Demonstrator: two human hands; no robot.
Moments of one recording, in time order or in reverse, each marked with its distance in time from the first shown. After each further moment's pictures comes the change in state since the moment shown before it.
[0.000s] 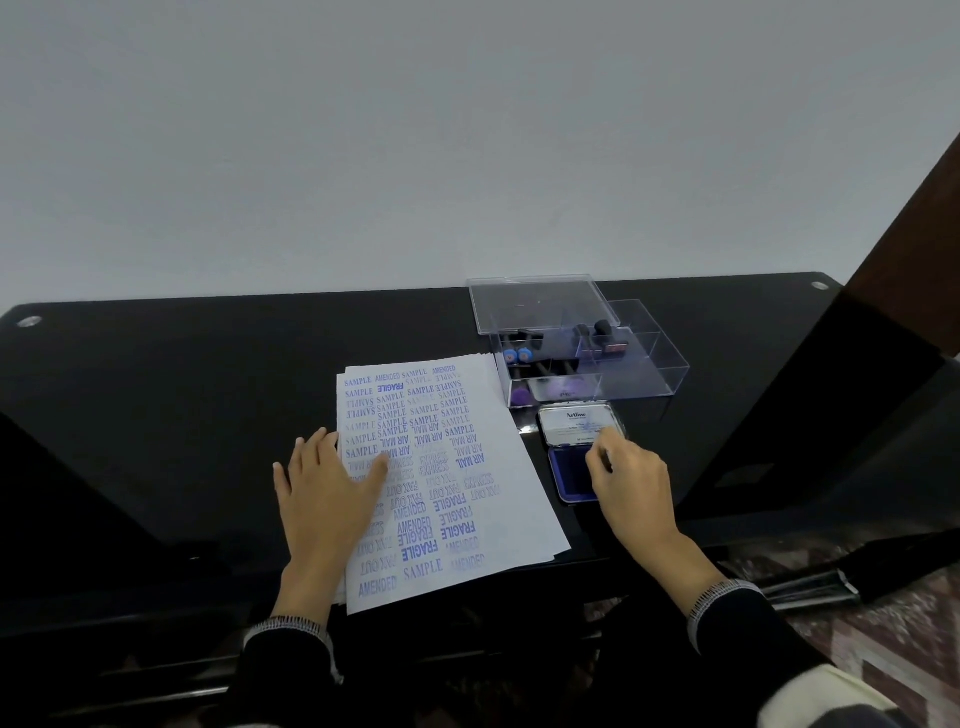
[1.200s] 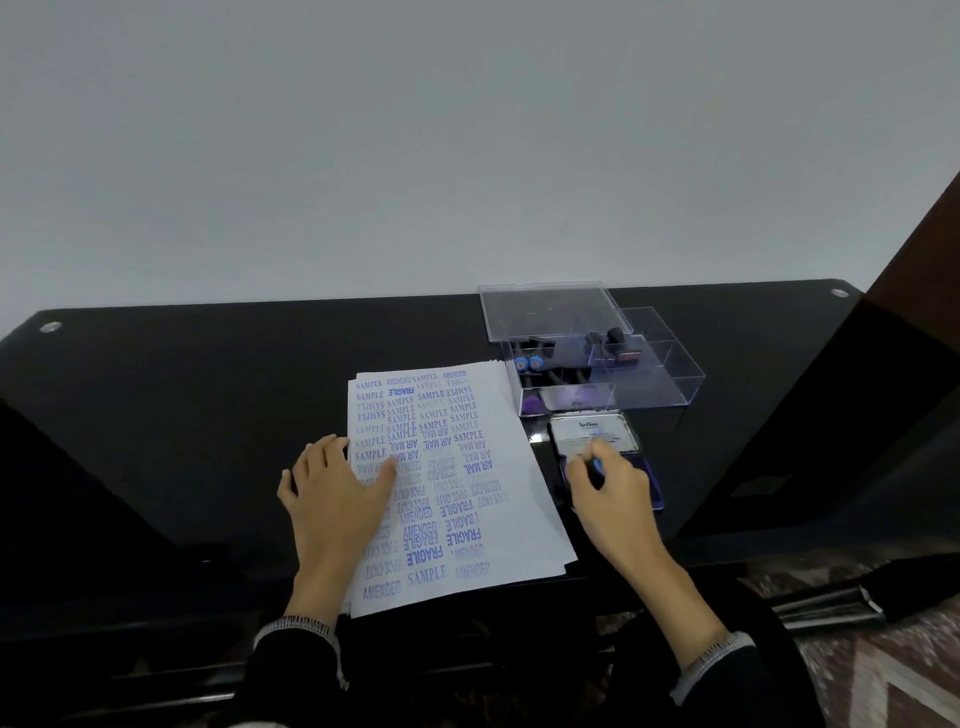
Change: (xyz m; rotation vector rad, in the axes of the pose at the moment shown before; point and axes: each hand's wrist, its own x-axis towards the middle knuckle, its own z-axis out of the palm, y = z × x) left_hand 0.006 0.001 0.002 -0.010 0.058 -0.019; right_hand 0.000 -0.051 -0.016 0.558 -0.219 0.387
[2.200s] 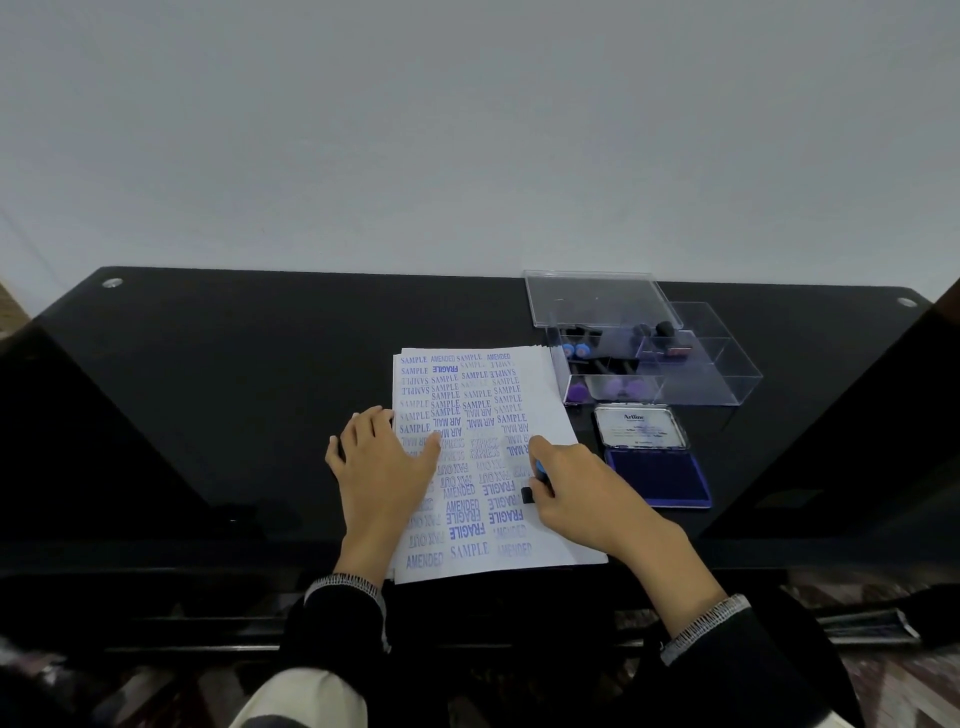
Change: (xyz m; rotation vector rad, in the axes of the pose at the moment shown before) left_hand -0.003 0.000 0.000 -0.034 0.035 0.008; right_hand 0.002 -0.050 0.035 -0.576 -0.584 -0.323
